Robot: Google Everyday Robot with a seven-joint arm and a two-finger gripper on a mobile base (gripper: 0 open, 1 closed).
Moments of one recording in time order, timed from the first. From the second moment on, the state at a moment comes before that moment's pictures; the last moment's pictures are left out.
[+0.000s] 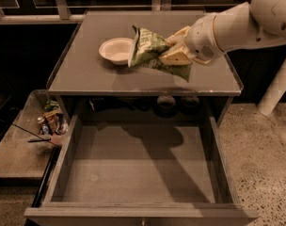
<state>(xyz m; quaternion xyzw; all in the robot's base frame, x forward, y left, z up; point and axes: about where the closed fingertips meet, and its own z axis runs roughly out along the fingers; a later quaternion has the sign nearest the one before) 0.605 -0.088 0.943 -0.55 0.69 0.12 0.45</state>
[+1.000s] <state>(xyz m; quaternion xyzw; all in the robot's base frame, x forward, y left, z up) 0.701 -0.132 0.913 -0.47 0.76 0.08 0.44</state>
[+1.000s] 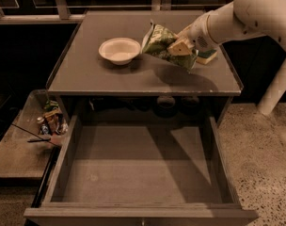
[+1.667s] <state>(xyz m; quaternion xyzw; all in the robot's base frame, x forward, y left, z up) 0.715 -0.112 0.857 -0.50 0.78 0.08 0.37</state>
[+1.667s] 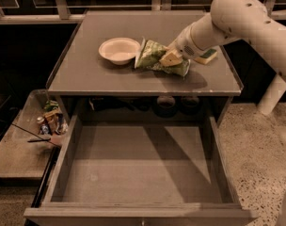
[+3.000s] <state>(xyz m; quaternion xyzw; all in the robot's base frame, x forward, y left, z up) 0.714 -0.110 0.855 -0.50 0.78 0.09 0.36</state>
